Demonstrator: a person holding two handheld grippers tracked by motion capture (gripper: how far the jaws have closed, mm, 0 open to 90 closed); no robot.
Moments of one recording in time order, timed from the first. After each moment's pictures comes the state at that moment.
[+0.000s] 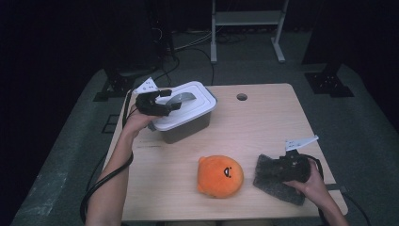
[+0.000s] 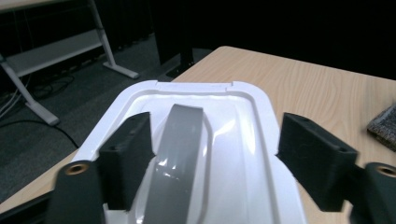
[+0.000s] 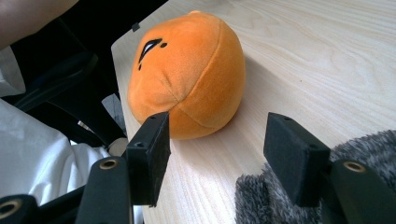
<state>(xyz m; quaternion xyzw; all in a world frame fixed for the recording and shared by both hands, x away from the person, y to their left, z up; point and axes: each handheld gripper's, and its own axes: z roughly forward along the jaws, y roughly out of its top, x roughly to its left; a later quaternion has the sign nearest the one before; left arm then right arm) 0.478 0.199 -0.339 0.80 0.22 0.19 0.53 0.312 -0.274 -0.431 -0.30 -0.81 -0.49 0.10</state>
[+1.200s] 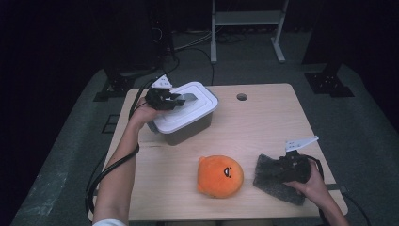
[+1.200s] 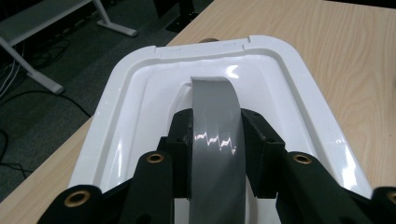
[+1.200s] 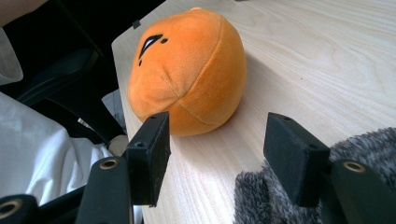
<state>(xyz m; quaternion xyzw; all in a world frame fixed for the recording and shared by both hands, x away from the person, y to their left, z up) 0.498 0.172 -0.340 0.86 0.20 0.18 0.43 0.312 -0.275 -0.432 -0.30 -0.81 -0.49 0.10</state>
